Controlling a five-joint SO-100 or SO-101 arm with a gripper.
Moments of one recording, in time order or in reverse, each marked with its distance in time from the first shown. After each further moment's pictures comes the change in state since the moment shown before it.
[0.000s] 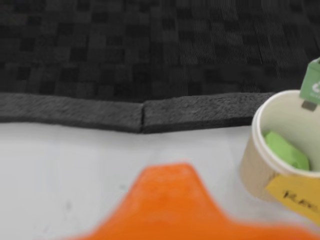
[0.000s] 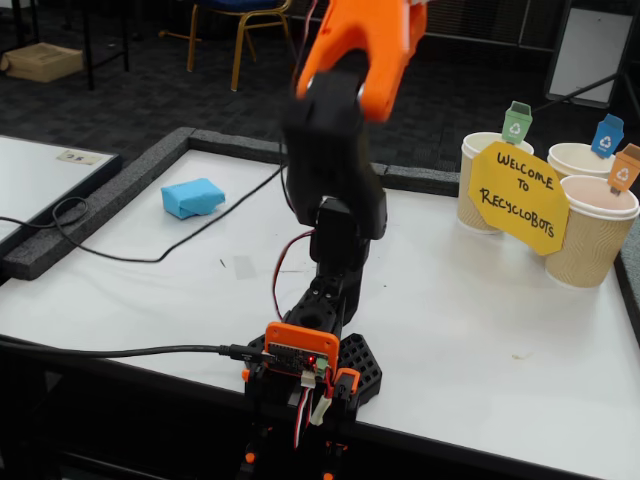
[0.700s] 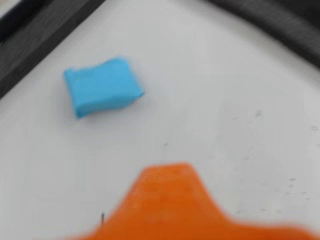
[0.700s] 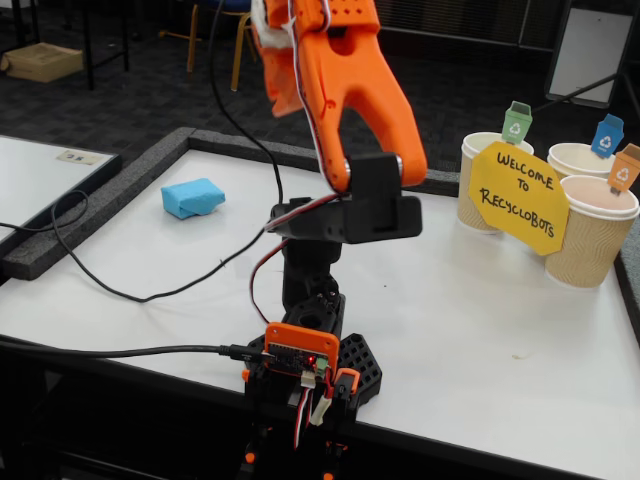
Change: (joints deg) arm -37.4 21.0 19.0 11.8 0.0
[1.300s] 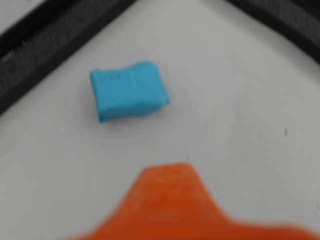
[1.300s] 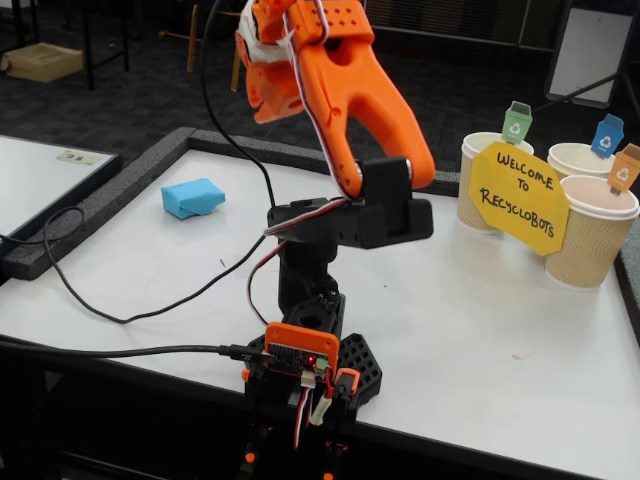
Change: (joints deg) arm -4.7 0.2 5.0 -7.1 0.0
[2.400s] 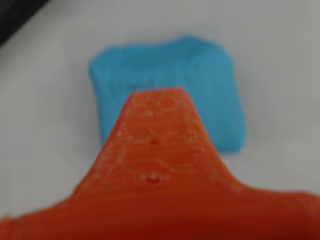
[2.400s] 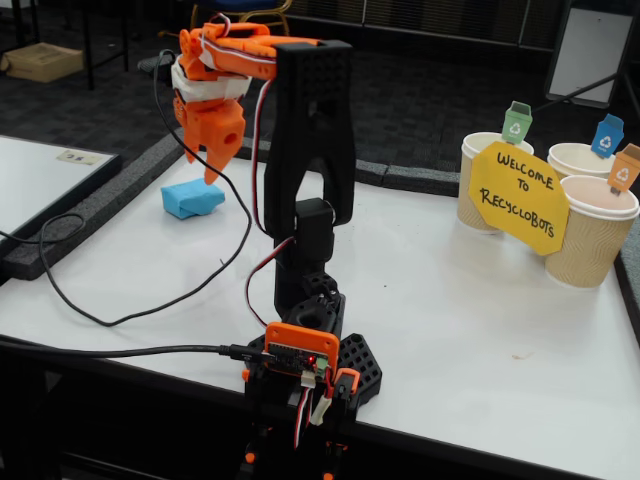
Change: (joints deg) arm -5.0 -67.1 -25.8 -17.0 0.0
